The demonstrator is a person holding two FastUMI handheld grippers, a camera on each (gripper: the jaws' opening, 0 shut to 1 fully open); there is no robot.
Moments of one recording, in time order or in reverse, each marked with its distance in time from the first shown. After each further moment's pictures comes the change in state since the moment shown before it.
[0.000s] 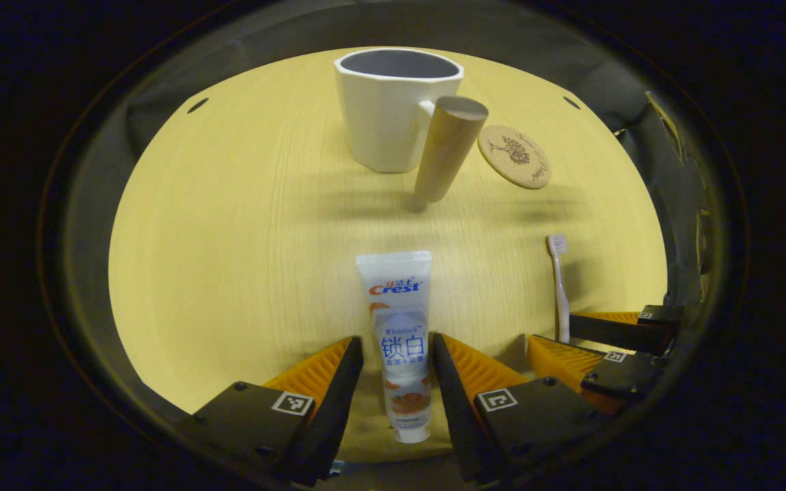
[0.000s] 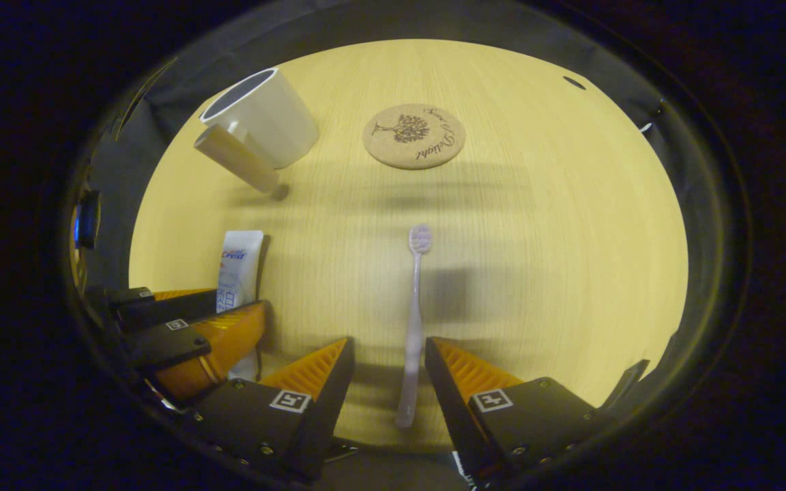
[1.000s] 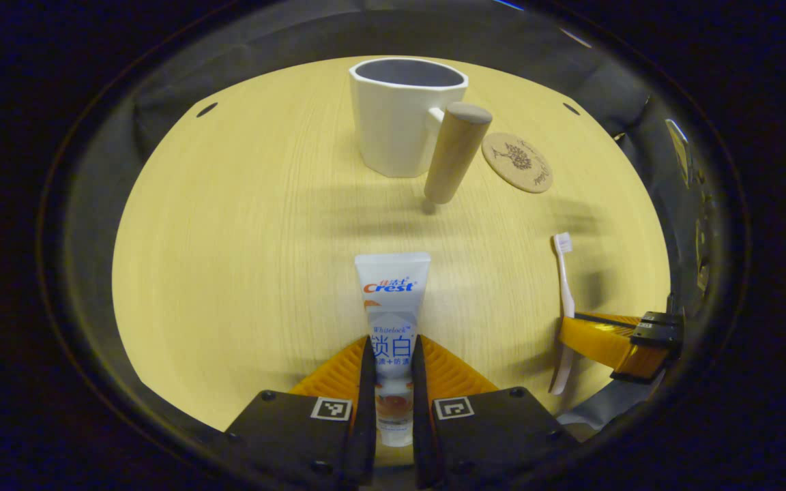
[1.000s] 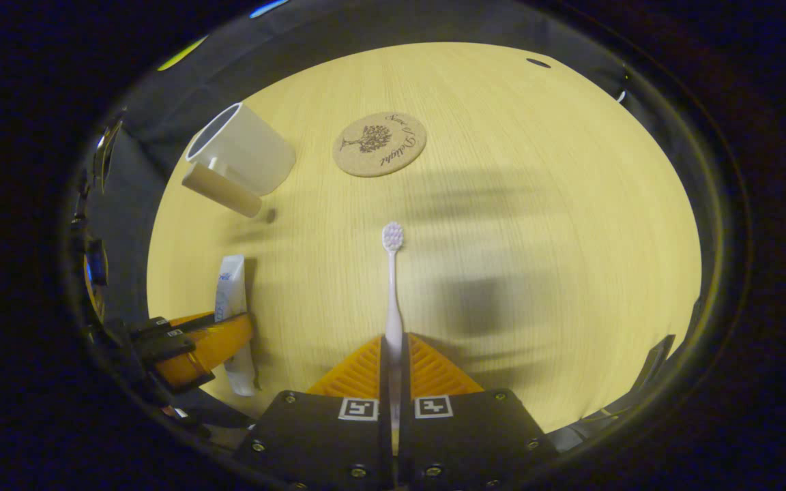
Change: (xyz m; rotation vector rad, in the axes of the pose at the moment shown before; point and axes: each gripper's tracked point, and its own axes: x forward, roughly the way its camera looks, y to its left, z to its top) left arm -0.001 0.009 0.003 -0.007 -0.075 0.004; right arm 0.000 -0.008 -0.001 0.143 -0.071 0.099
